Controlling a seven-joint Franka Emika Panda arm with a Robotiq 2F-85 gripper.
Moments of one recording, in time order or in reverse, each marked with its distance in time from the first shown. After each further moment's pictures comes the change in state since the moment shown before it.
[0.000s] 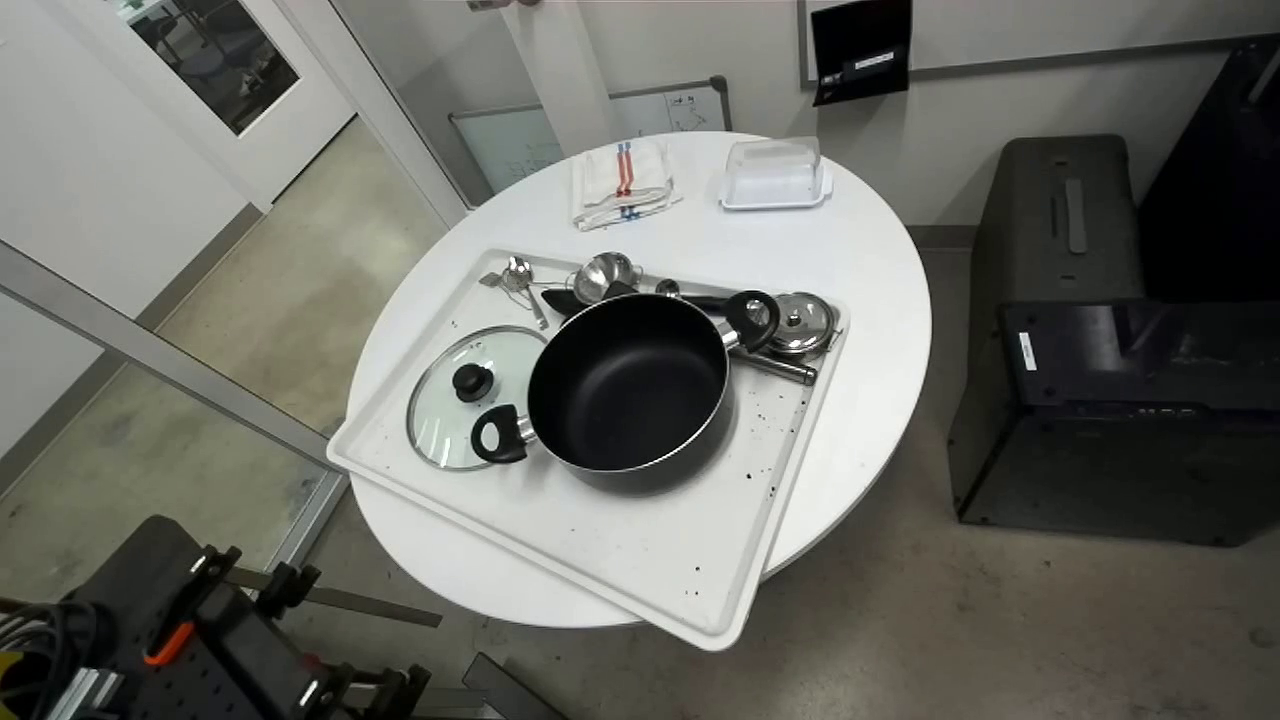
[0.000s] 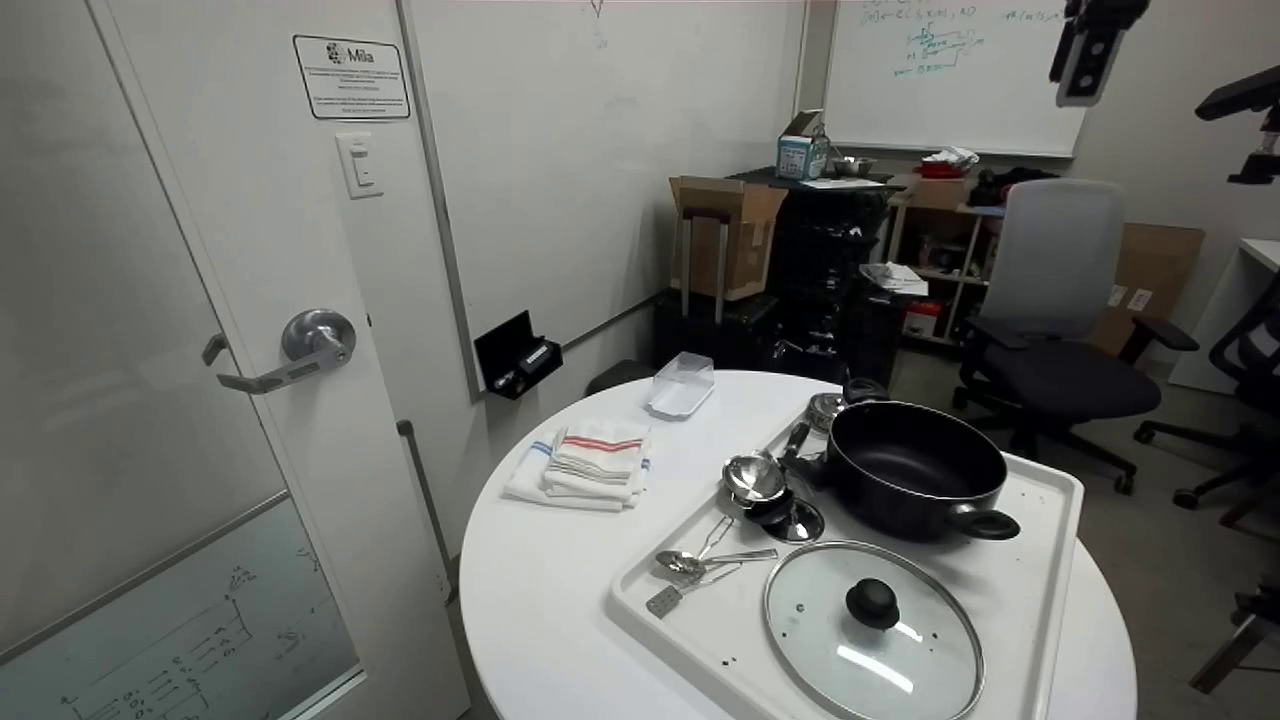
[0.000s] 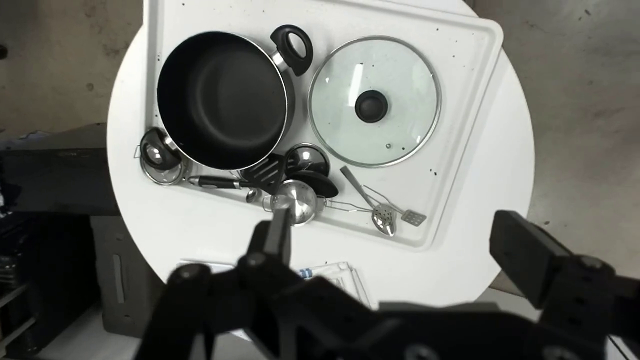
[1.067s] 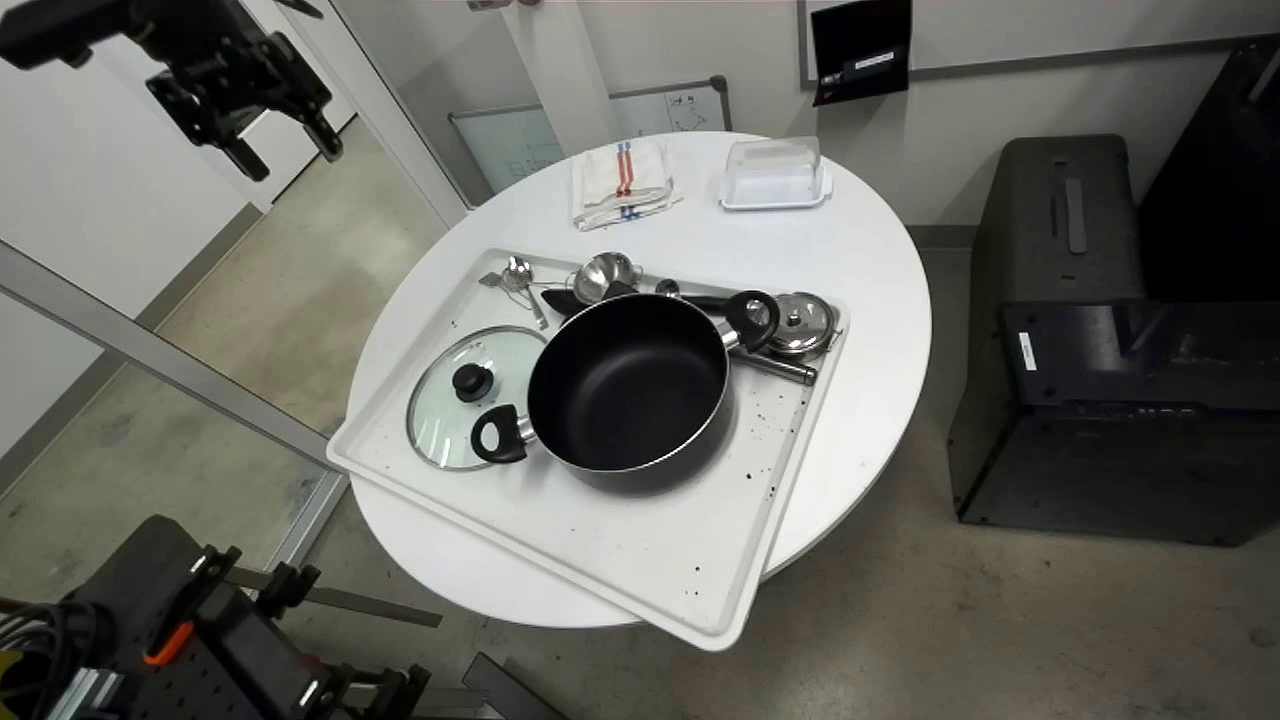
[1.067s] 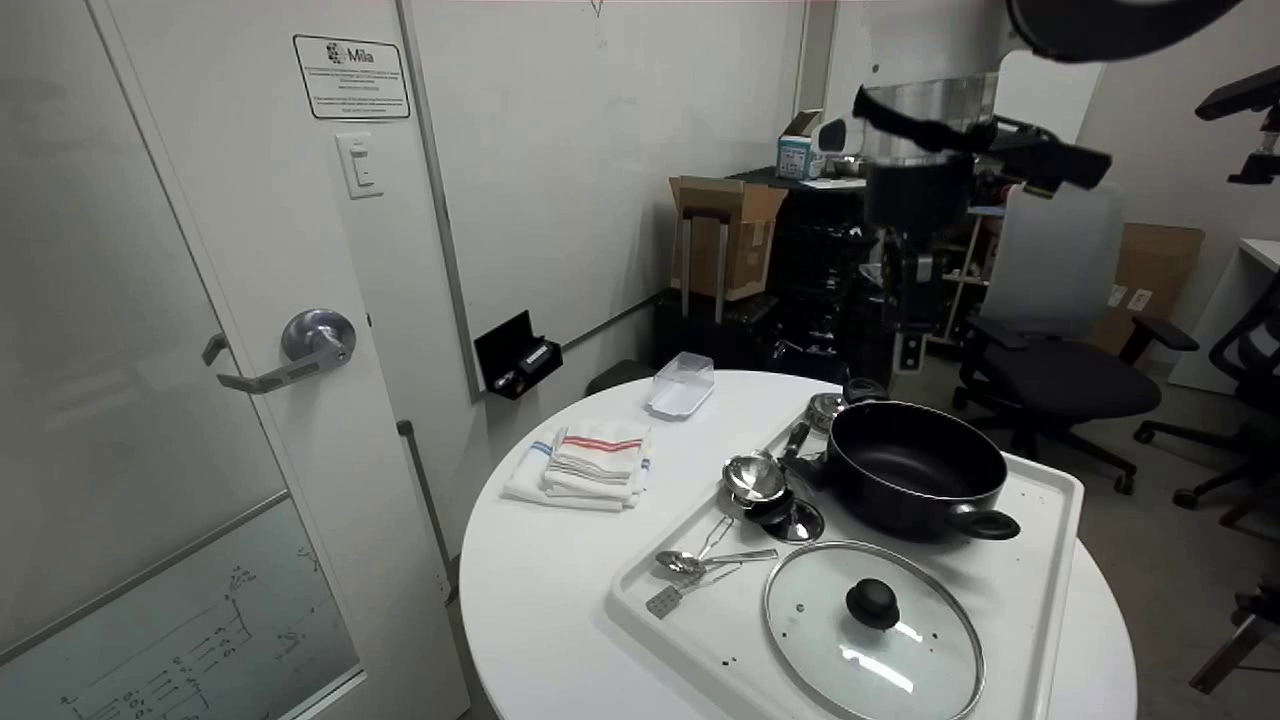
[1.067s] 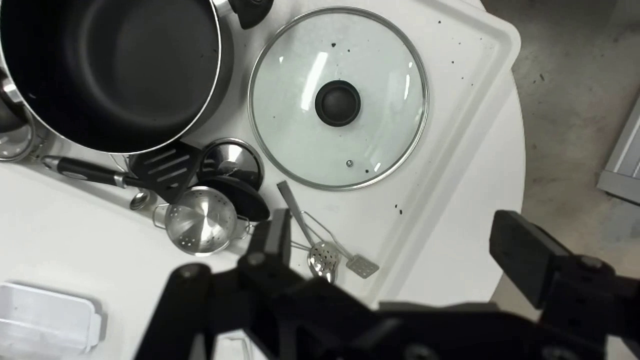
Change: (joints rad) arm 0.005 0.414 -0.047 -0.003 0.039 0.322 -0.256
